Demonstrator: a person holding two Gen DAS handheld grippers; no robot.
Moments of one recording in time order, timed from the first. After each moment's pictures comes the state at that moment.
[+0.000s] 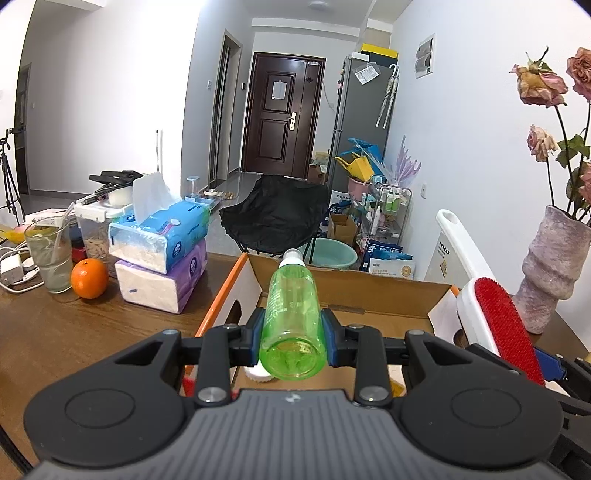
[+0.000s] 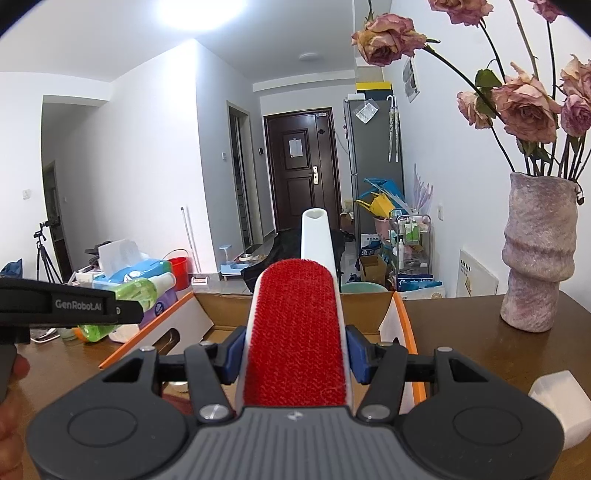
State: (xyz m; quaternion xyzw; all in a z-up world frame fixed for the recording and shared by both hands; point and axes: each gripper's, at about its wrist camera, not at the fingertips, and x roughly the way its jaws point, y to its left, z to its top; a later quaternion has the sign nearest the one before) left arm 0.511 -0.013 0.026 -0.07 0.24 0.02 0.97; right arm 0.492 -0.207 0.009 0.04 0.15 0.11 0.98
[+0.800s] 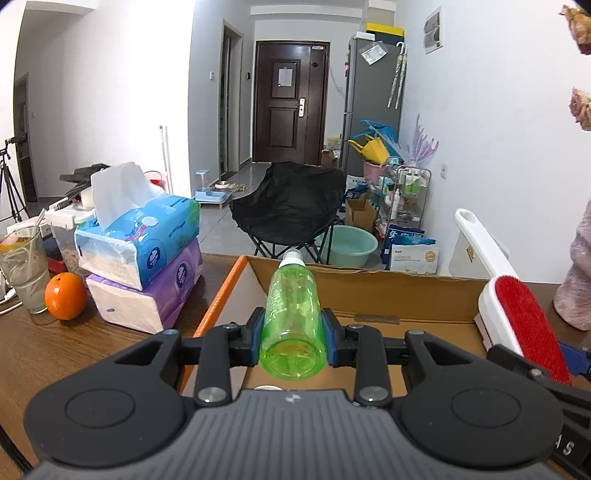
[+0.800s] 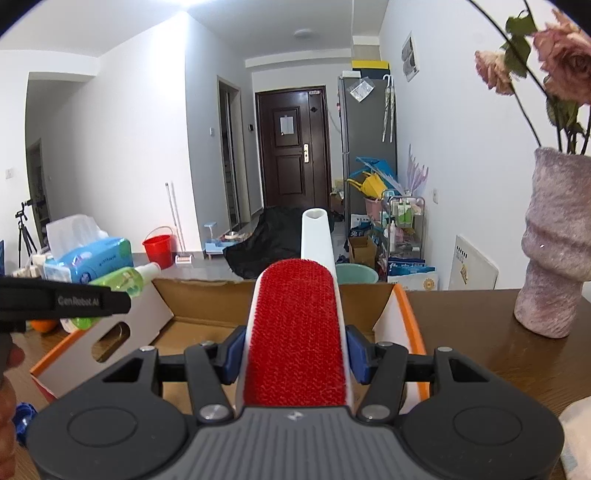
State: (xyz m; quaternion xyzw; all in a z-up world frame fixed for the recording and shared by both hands) left arm 0.598 -0.014 -0.009 -0.03 0.26 0.05 0.96; right arm 0.574 -0.200 -0.018 0.02 0.19 0.09 0.98
